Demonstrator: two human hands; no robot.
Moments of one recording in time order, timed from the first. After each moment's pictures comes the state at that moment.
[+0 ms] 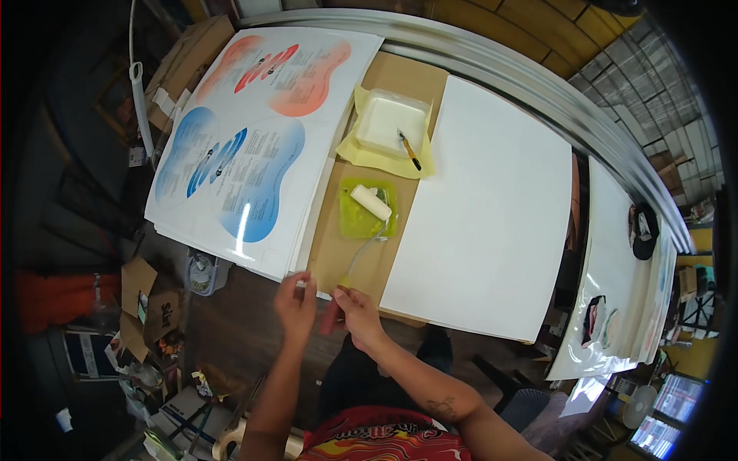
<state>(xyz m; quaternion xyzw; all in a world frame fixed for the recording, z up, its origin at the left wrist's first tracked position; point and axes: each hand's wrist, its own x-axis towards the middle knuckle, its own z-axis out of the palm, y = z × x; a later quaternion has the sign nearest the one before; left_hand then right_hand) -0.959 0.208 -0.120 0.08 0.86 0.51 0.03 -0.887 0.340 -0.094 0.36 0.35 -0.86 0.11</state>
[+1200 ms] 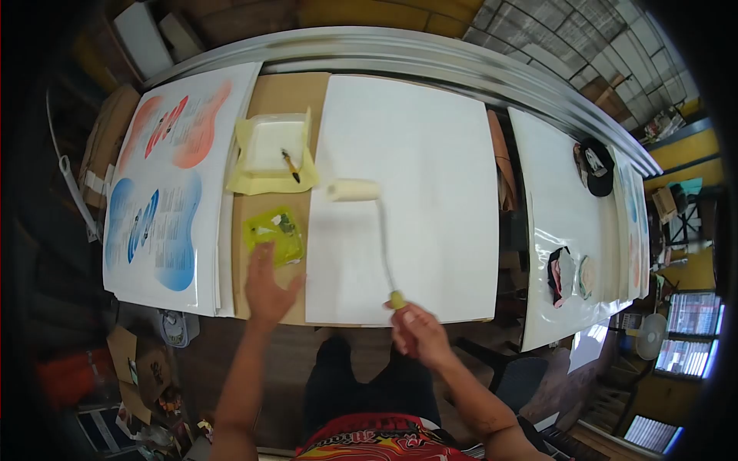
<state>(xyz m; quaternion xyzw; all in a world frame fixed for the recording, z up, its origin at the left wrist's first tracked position) -0.977 0.353 -0.098 0.34 0.89 0.30 0.02 -0.709 0.540 -0.023 0.32 0.42 -0.85 -0.01</state>
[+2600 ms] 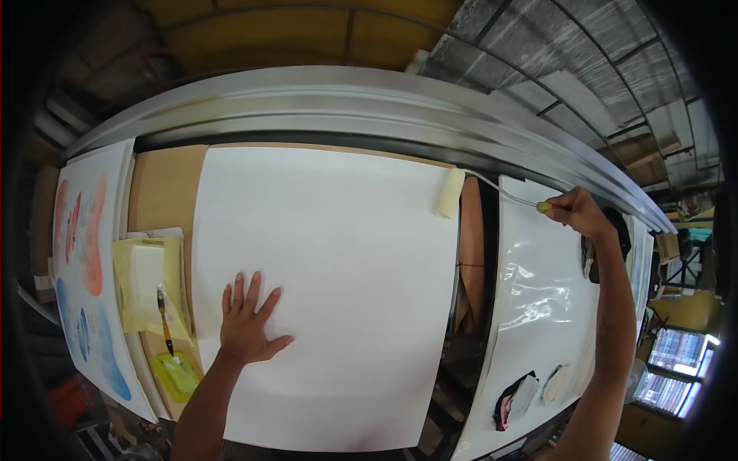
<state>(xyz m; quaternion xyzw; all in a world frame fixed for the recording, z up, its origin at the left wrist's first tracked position) -1.051 0.675 -0.166 0.53 0.84 0.08 0.12 -0.801 1.277 0.017 0.37 0.87 -0.28 0.15</state>
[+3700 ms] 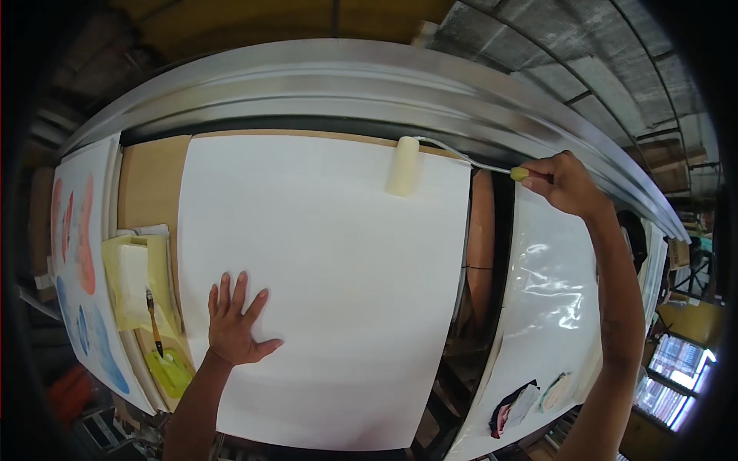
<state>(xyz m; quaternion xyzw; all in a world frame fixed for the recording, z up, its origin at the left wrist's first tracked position) -1.052 0.674 -0.171 0.54 0.83 0.05 0.10 -0.887 1.255 -0.012 0.20 0.95 -0.17 0.14</state>
